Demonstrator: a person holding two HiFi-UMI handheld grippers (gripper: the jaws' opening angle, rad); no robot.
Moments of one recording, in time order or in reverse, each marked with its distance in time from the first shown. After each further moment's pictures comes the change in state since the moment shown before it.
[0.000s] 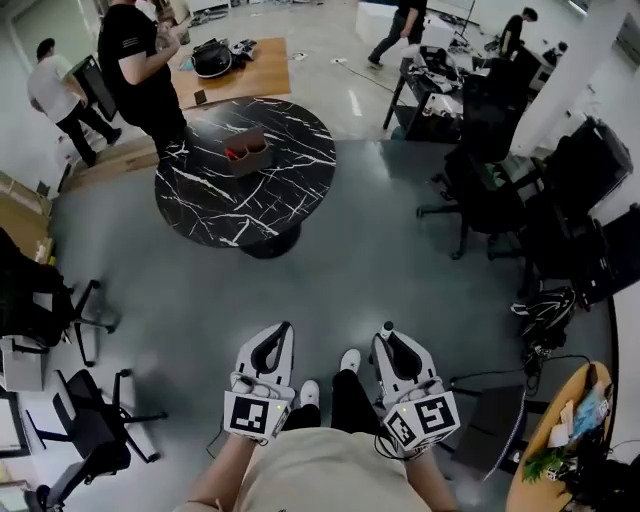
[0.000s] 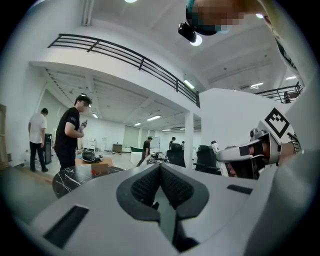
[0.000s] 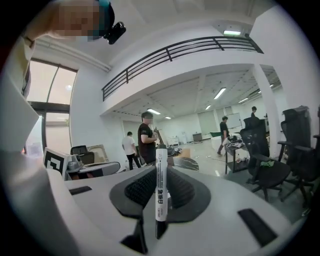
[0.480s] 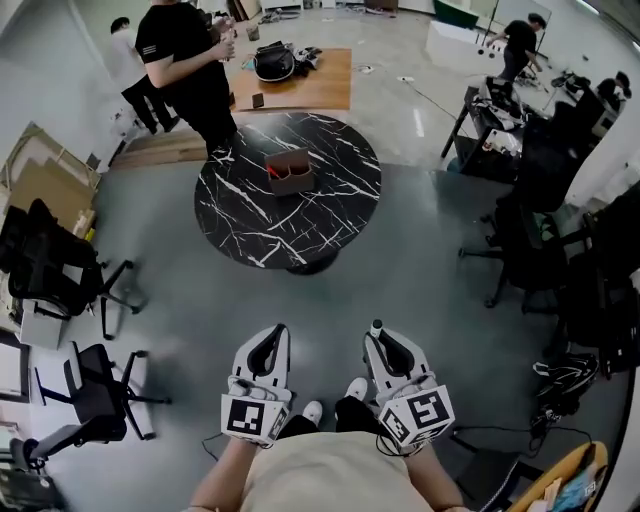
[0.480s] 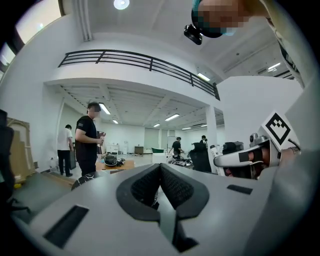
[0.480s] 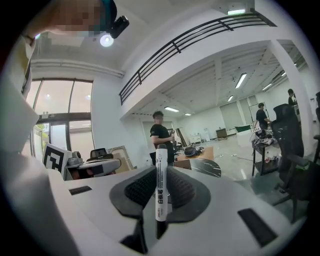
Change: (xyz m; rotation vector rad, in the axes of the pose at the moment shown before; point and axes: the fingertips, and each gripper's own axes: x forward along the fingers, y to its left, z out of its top) left arm 0.074 0.047 0.032 0.017 -0.011 0.272; right arm 0.118 -0.047 0.038 -0.010 0.023 0.294
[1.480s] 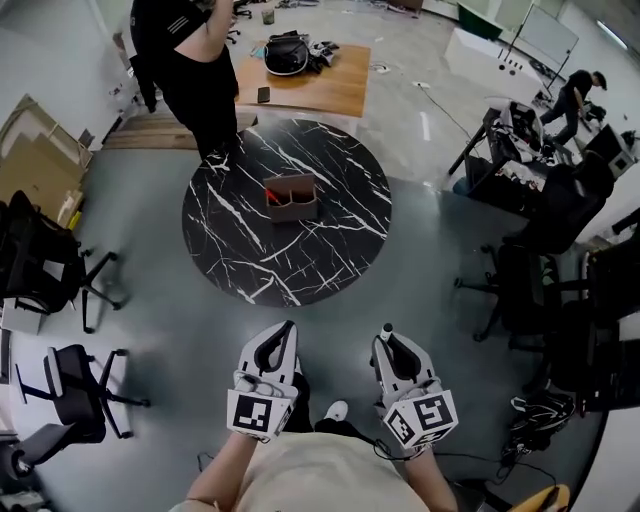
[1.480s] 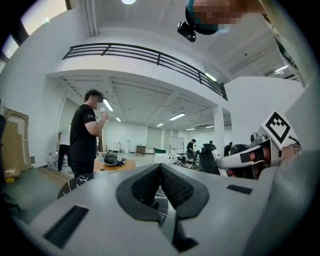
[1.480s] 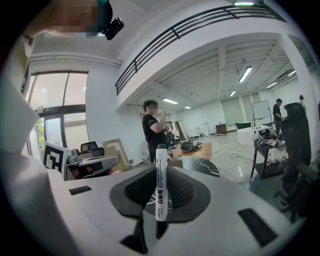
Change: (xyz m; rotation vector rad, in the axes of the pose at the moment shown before) left arm 0.168 0.082 0.004 -0.052 -0.021 0.035; right arm 0.151 -0.102 0.034 -0.025 0.083 -0.011
